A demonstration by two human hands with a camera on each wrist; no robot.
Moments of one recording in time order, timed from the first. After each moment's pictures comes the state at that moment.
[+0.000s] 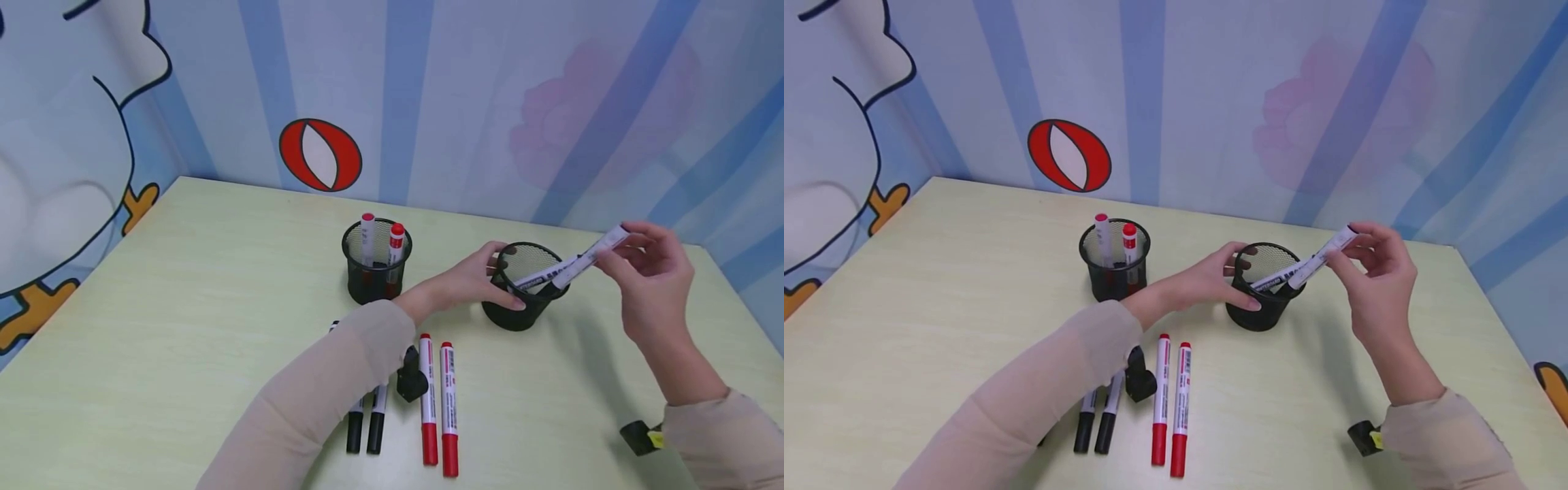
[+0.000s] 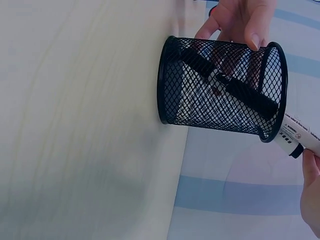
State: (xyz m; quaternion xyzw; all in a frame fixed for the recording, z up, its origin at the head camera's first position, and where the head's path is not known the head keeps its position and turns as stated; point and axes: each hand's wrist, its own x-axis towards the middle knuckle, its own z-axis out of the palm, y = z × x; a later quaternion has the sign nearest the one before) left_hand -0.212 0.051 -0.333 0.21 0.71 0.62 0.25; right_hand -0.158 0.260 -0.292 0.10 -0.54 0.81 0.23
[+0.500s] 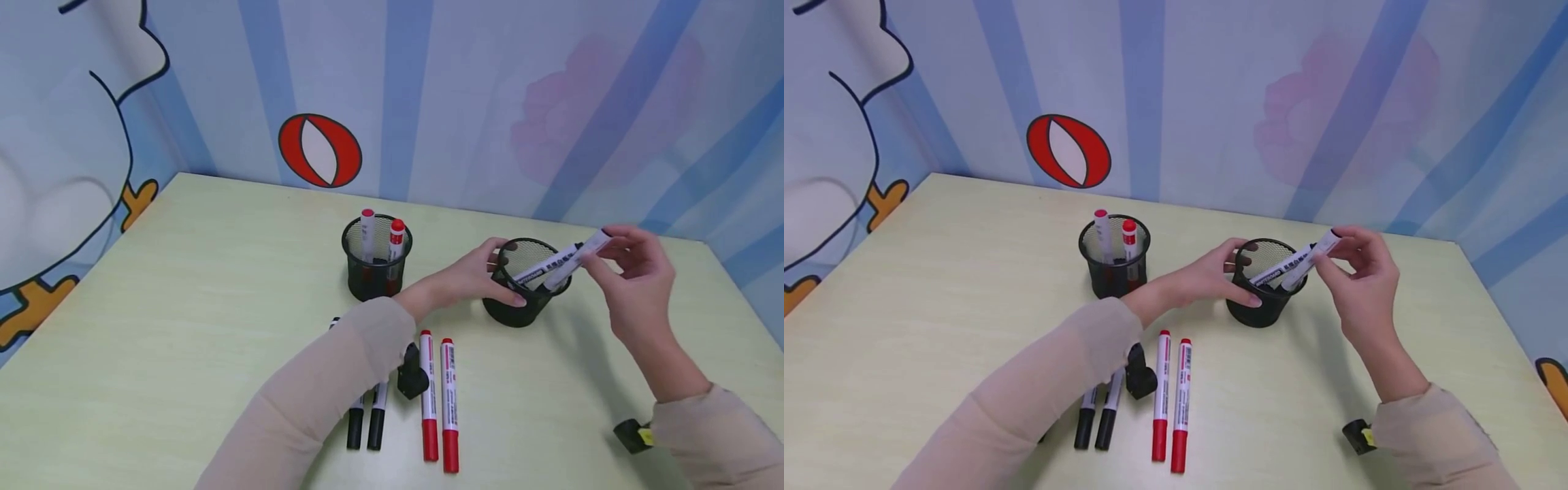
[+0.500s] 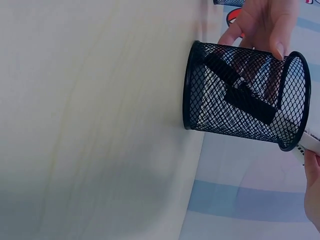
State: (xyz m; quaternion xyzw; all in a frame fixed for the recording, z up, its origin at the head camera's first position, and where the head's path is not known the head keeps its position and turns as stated) left_hand -0.211 0.050 -0.332 0.21 0.71 0.62 0.26; right_hand -0.163 0.255 -0.307 0.14 -0.60 0.74 0.26
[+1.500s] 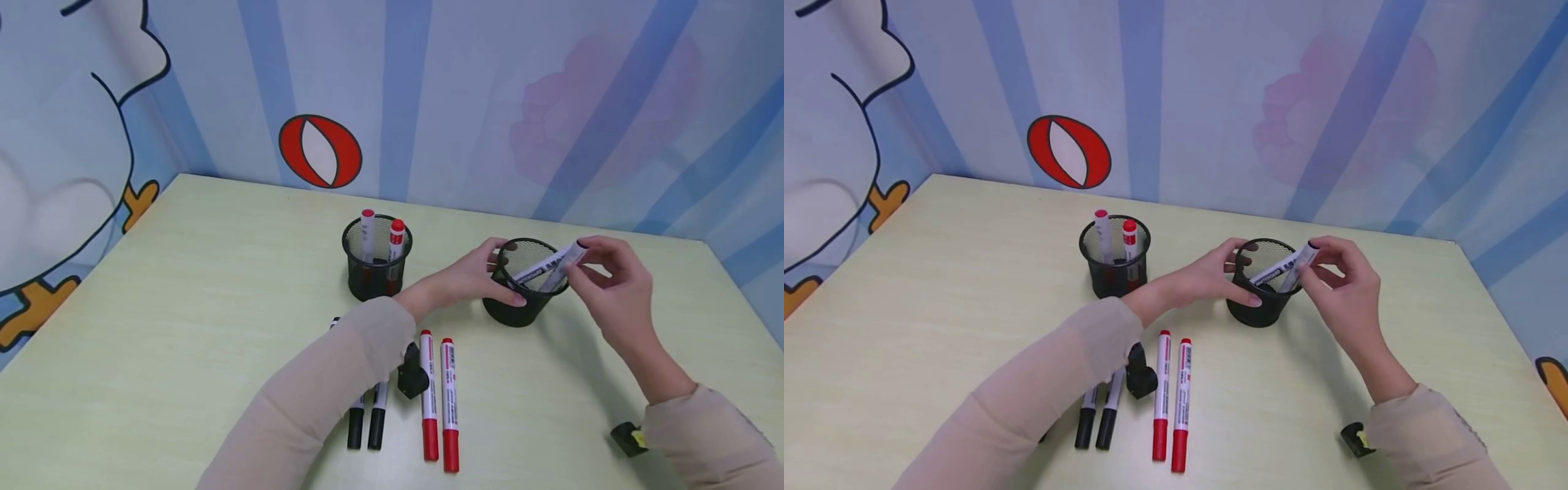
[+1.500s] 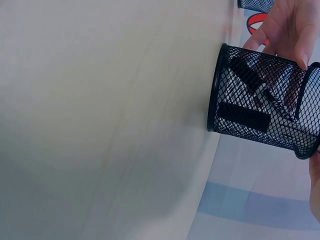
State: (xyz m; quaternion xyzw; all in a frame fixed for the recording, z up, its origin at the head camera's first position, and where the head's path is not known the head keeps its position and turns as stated) left_hand -0.211 0.050 -0.332 0.22 0.71 0.62 0.25; right_hand -0.161 0.256 -0.322 0.16 -0.77 0.56 0.26
